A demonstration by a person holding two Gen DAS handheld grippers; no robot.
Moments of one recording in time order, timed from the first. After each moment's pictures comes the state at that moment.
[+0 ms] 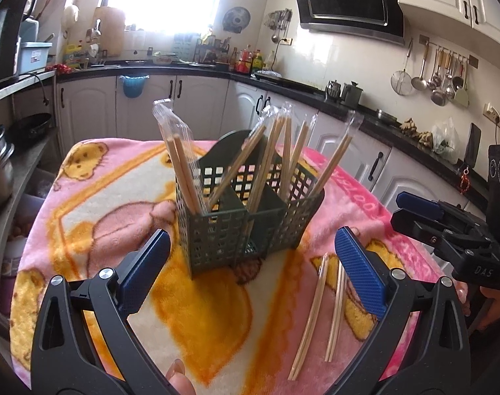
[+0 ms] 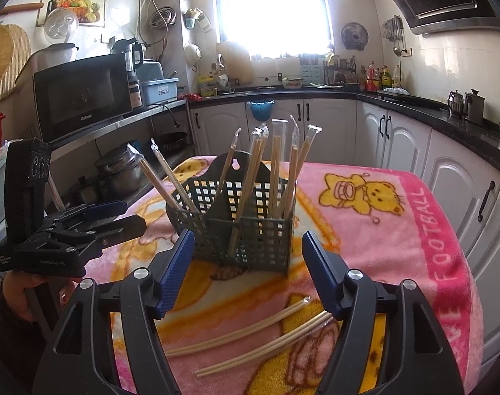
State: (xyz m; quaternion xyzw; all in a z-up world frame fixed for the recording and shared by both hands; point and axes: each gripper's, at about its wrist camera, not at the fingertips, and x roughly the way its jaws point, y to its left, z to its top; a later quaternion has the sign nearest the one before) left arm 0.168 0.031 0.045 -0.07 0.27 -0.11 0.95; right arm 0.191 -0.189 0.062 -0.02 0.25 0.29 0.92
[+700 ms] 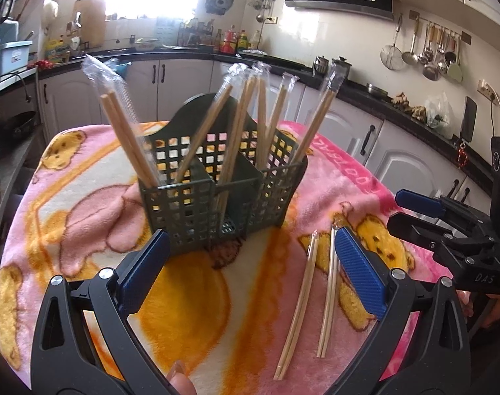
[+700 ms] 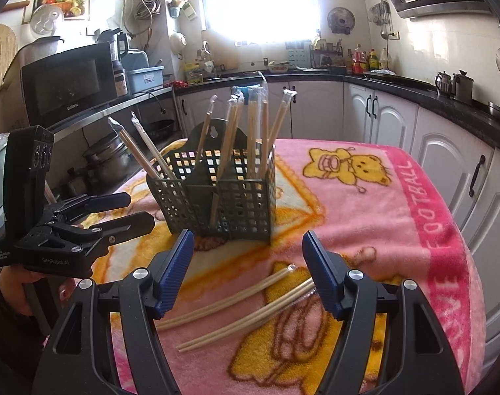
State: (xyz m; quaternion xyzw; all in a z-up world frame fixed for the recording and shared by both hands) left arm 0.182 -0.003 0.020 -0.04 0.30 -0.14 0.94; right arm 0.187 -0.209 0.033 -0.02 0.28 0.26 0.92
